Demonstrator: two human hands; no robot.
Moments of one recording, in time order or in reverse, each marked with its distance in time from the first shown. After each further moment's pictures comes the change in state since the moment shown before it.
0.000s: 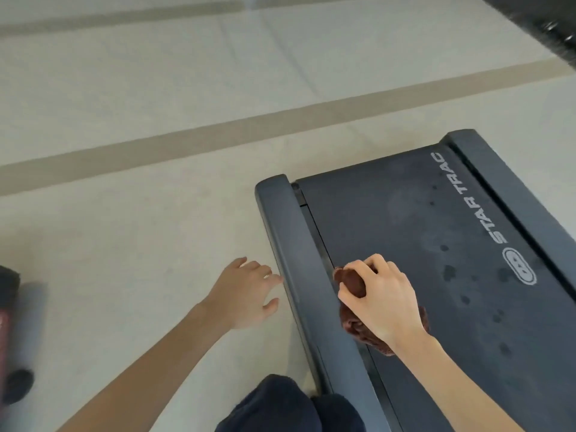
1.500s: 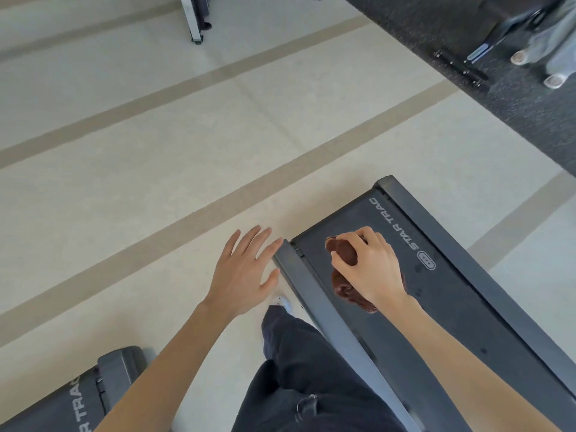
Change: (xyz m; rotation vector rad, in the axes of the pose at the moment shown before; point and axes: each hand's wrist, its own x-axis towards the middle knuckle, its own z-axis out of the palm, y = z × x) left_hand -0.142 -0.076 -0.494 -0.018 0.374 0.124; right_hand 0.043 -0.250 -0.440 0.086 0.175 0.208
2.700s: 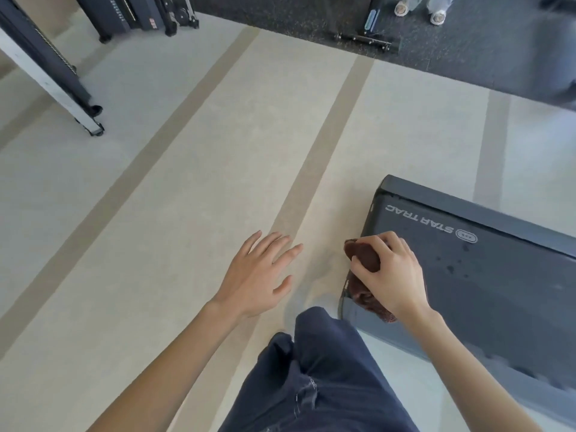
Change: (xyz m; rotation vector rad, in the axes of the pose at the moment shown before) left_hand 0.339 -0.350 -0.087 0.014 -0.107 0.716; right_hand 0.319 -0.207 0.065 0.095 0.269 0.592
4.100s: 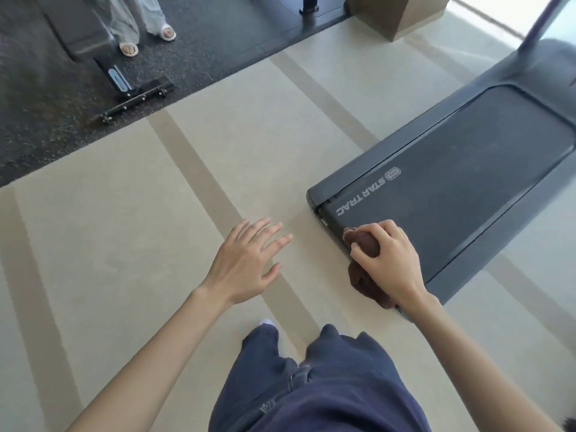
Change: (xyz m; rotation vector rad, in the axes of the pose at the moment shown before) left_hand 0.518 -0.293 -0.024 -0.072 -0.086 1.053; right_hand 0.364 -0.088 0.045 0.109 0.494 0.937
